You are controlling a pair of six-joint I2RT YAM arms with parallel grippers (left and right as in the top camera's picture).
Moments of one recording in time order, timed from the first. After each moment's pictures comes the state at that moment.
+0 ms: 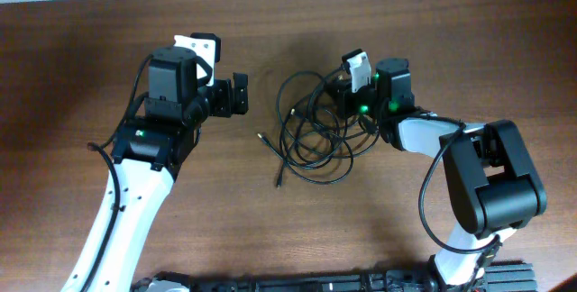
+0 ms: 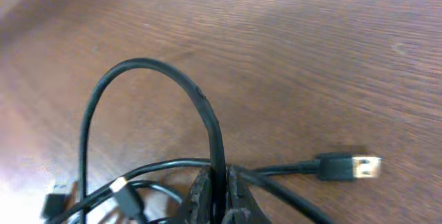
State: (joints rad) left arm -0.24 1.31 1.16 -0.54 0.04 -0.12; right arm 0.20 1.91 0.86 0.45 -0.57 0.09
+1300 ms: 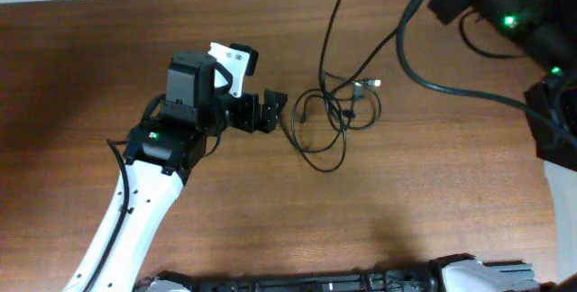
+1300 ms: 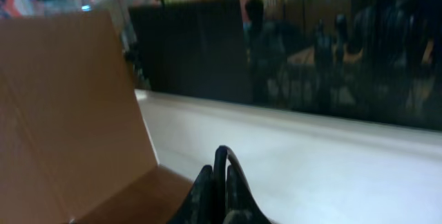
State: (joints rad) left arm -0.33 1.31 1.16 -0.56 0.34 -0.12; right arm 0.13 1.36 1.93 -0.41 -0.55 0.24
